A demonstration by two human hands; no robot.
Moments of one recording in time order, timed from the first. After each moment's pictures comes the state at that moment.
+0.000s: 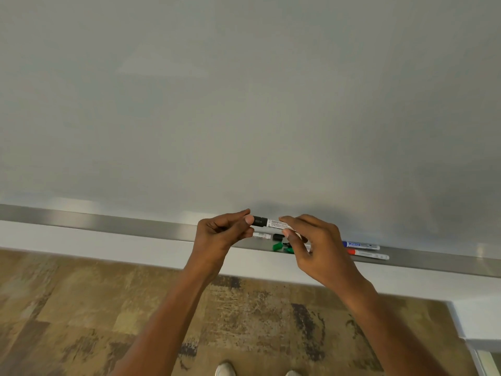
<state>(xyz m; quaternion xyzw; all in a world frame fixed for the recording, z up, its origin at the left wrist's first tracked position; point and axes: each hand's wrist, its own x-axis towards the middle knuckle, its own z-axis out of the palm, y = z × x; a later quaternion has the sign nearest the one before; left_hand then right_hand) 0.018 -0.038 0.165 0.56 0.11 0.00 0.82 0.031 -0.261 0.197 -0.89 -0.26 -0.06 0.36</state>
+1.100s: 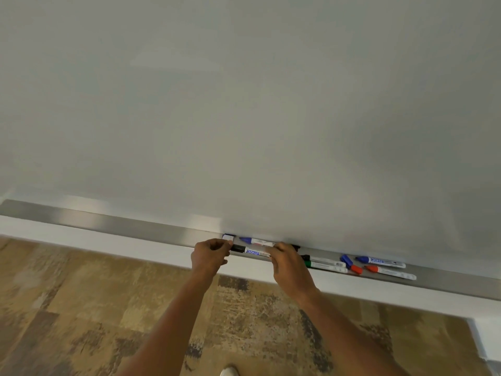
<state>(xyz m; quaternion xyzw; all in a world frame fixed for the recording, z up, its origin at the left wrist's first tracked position) 0.051 0.022 0.034 0.73 0.37 -0.04 0.57 0.071 -0.195 0.036 -0.94 -0.20 0.08 0.27</state>
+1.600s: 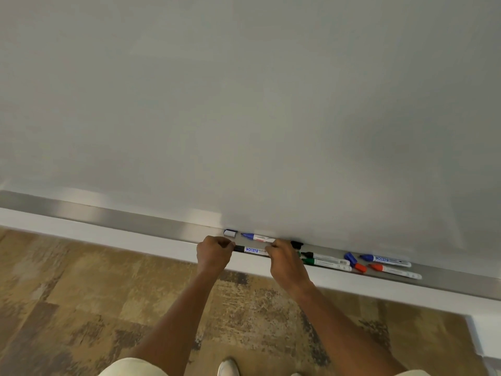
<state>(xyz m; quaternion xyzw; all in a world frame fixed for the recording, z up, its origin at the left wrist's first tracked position) 0.063 0.019 0.013 0.85 0.33 -0.07 0.40 0.079 -0.179 0.012 -0.95 -0.19 0.12 0.21</state>
